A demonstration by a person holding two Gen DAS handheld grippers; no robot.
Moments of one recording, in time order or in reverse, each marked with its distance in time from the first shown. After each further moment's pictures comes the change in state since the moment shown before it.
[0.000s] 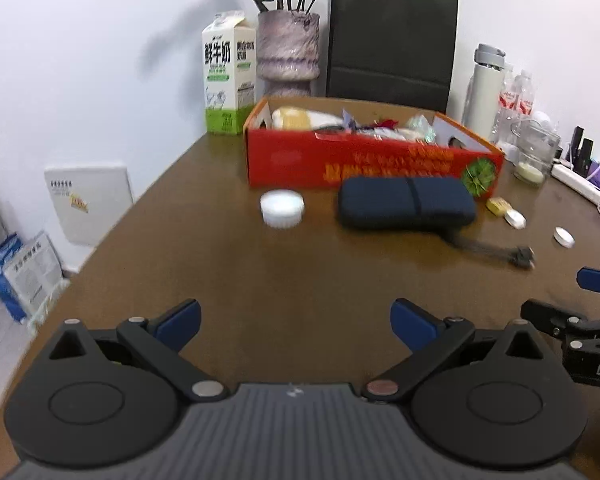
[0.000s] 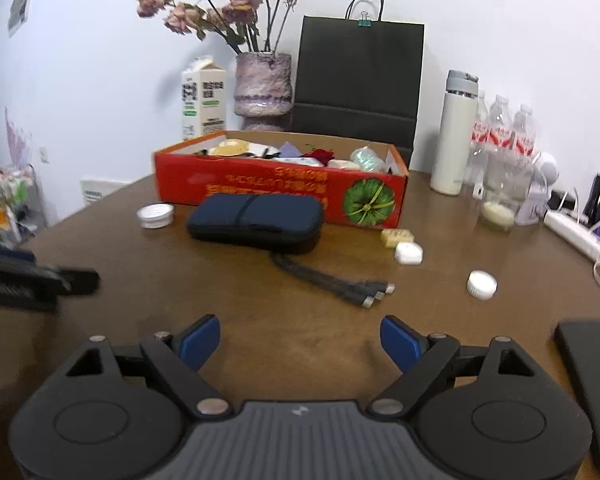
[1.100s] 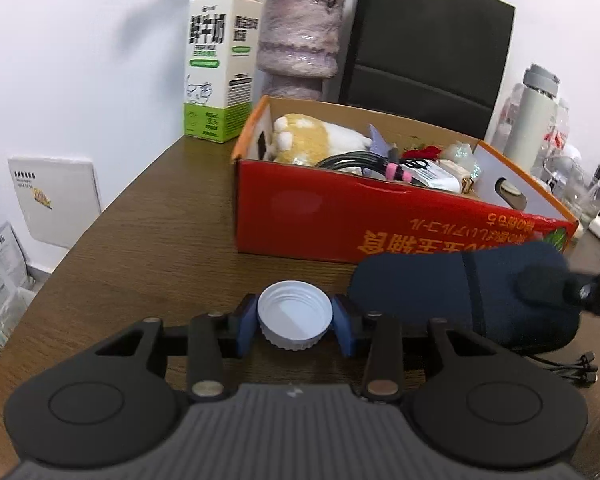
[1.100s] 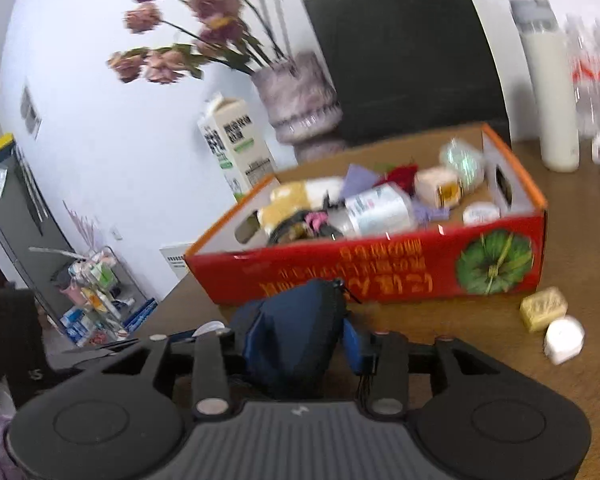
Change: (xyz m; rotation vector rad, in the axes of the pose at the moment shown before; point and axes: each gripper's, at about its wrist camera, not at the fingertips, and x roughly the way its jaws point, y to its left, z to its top) left arm 0.122 0.024 0.062 -0.094 0.021 -0.075; right arm 0.115 -0.029 0.076 0.352 0.065 0.468
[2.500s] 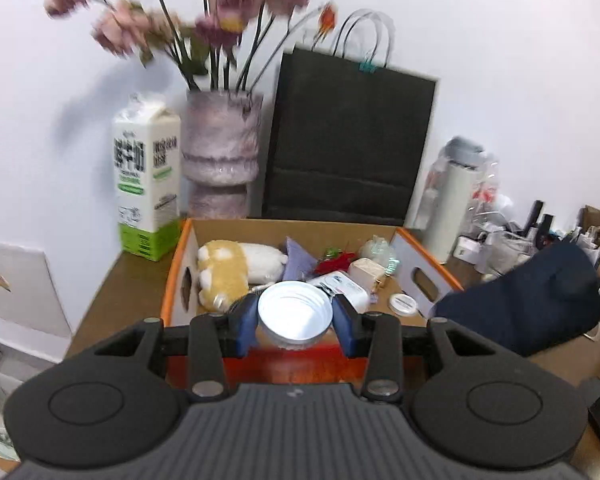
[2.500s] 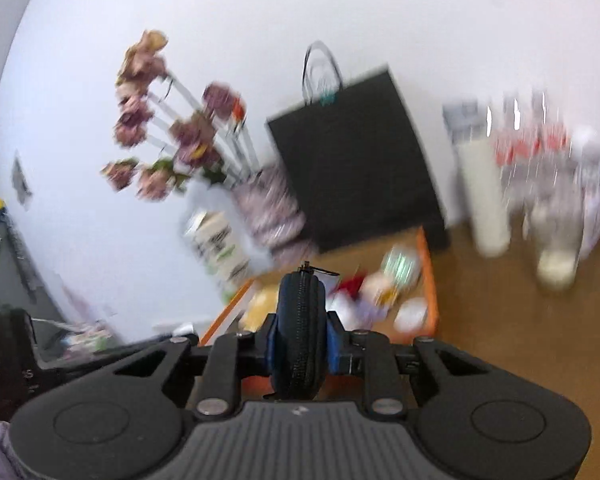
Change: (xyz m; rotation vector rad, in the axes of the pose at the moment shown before) left arm -0.032 -0.042 0.100 0.095 -0.116 -0.144; right arm -0.121 0.002 0.078 -0.050 -0.269 -0.147
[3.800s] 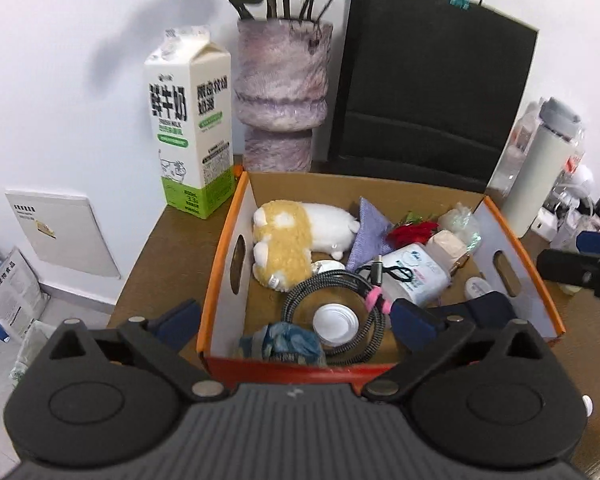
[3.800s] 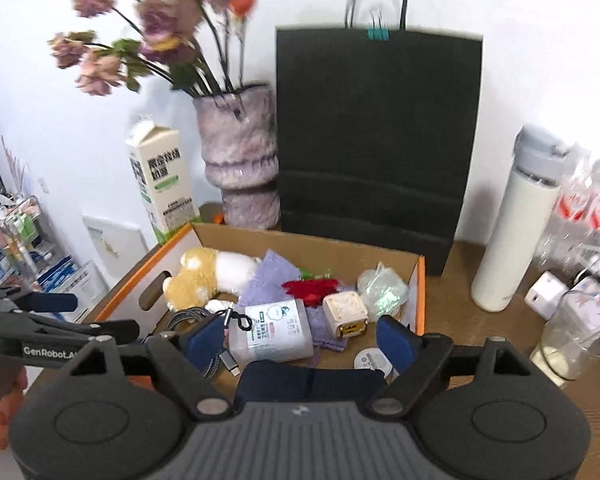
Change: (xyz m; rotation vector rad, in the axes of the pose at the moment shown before) left arm 0.036 0.012 0.026 -0.052 0.211 0.176; right arm 0.116 0.039 0.034 -0.299 0.262 -0.164
